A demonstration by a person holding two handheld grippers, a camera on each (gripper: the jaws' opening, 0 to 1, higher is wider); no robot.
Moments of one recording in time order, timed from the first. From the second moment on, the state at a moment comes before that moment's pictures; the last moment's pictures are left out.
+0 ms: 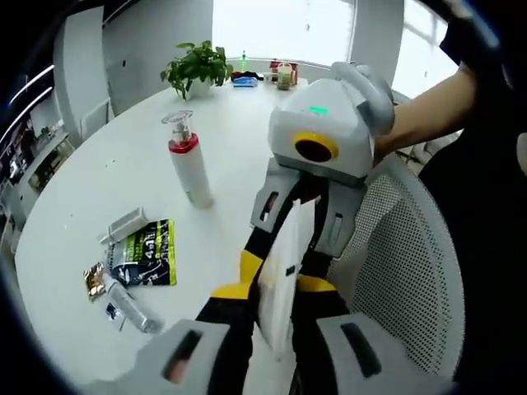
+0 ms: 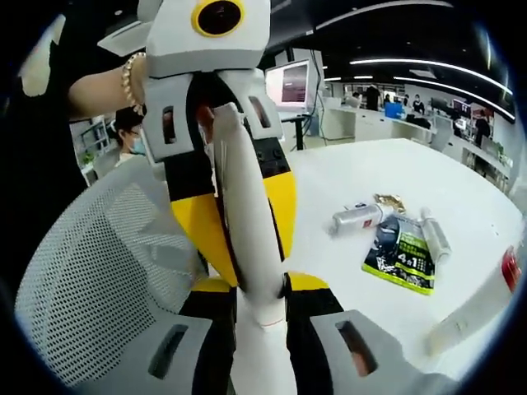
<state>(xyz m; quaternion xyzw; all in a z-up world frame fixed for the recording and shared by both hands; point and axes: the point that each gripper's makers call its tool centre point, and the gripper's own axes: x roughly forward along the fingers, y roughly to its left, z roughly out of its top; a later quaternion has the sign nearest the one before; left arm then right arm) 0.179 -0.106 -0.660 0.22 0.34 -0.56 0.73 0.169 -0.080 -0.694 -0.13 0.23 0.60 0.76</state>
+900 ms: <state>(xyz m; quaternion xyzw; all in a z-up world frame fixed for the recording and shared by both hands) 0.226 -0.142 -0.656 0.24 0.28 -0.58 0.73 0.220 -0.119 -0.698 -0.13 0.23 0.55 0.79</state>
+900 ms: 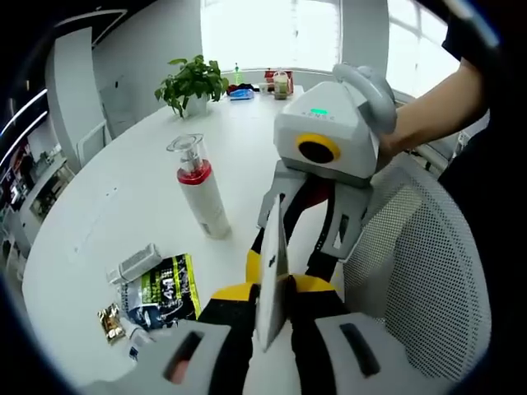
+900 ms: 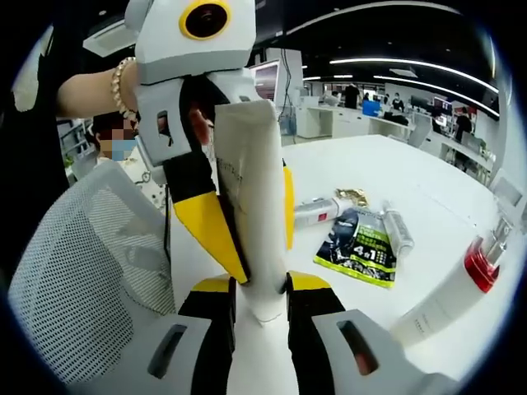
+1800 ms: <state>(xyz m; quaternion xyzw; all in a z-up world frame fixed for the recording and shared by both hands) 0.300 -0.185 -0.650 0.28 0.22 -0.59 0.72 0.223 -0.198 -0.711 -0.08 0.27 0.44 0.85</state>
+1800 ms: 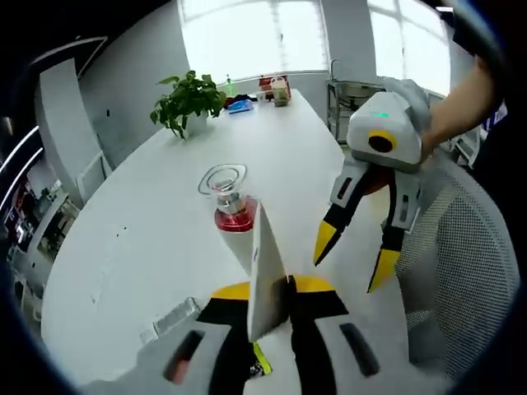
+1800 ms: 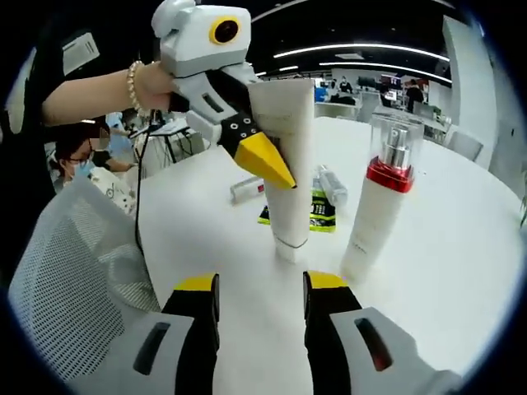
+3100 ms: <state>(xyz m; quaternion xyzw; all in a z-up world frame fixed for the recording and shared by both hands) 0.336 -0.201 -0.649 0.23 0.22 -0.58 0.75 0.217 -0.209 -0.707 -0.06 0.28 0.40 0.87</state>
